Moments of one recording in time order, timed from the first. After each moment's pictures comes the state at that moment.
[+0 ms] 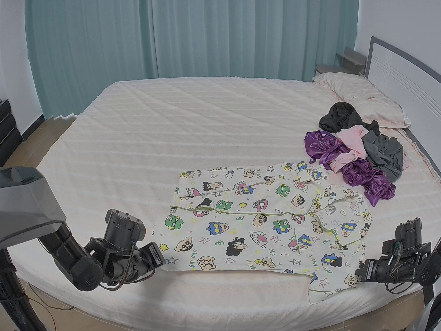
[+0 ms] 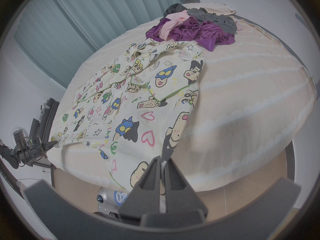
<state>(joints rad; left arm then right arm) -0.45 2.00 -0.47 -0.67 0.08 -0.88 0.06 1.78 -0.07 -0.79 0.11 0.35</state>
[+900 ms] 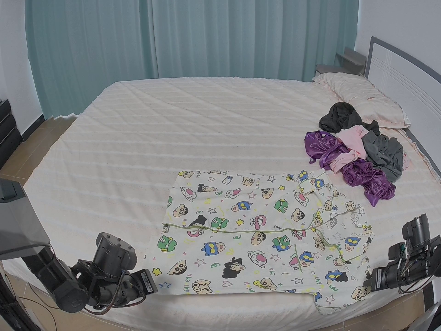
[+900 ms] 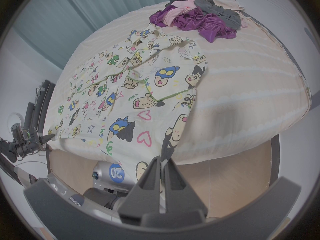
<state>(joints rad) -0.51 1.89 -0.27 -0.67 0.09 -0.88 0.06 1.55 -0.20 -0.25 0.10 0.24</state>
